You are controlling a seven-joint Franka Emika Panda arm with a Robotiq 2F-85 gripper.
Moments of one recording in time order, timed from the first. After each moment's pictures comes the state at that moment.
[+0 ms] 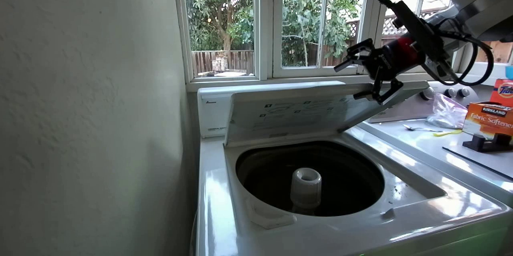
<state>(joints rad) -0.16 -0.71 -0.10 -2.79 1.13 2.24 0.33</state>
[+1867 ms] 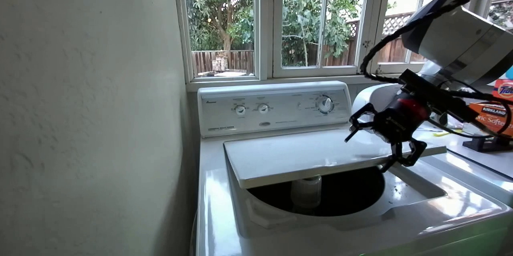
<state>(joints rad) -0.21 -0.41 -0.15 -2.81 0.83 1.96 0.06</state>
